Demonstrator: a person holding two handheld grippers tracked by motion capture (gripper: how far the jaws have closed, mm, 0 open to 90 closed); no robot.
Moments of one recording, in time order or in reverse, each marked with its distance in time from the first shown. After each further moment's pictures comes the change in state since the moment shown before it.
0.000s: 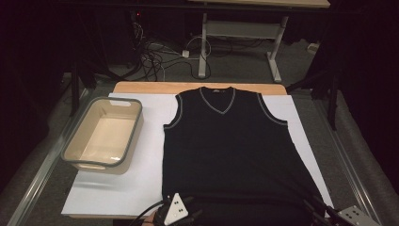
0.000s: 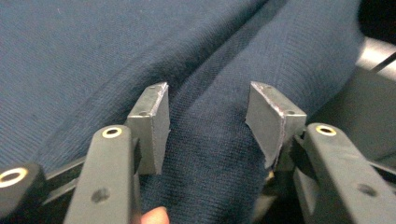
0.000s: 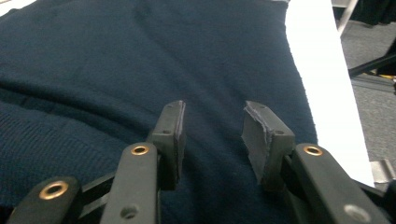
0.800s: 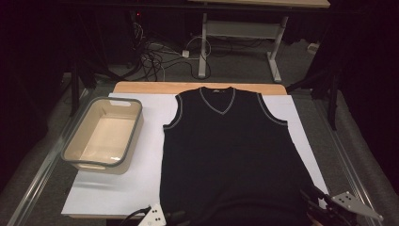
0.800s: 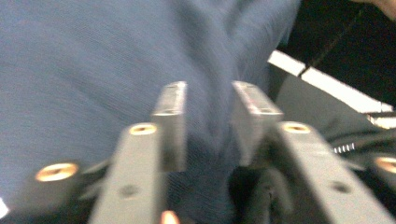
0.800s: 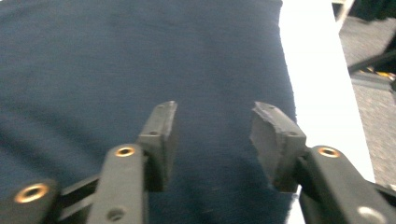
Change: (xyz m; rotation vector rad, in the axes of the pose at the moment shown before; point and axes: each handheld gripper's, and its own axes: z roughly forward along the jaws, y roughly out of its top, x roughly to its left) left arm 0.016 -0.024 -0.051 -0.107 -0.129 -0.147; right arm -0.018 0.012 0.030 0.030 -0.033 0.008
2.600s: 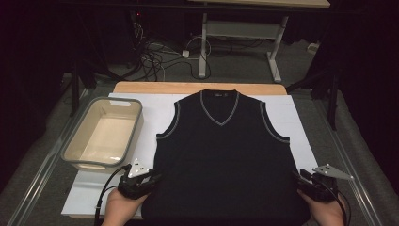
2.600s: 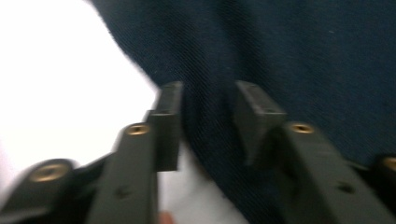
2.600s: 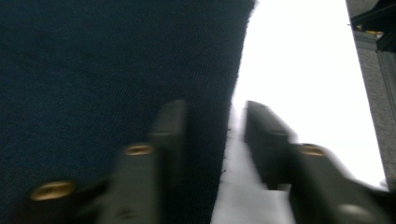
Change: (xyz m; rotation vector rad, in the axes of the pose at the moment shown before) left arm 0.109 0.022 0.000 0.188 0.312 -0.095; right arm -0.010 0.033 0.063 0.179 -0.052 0.008
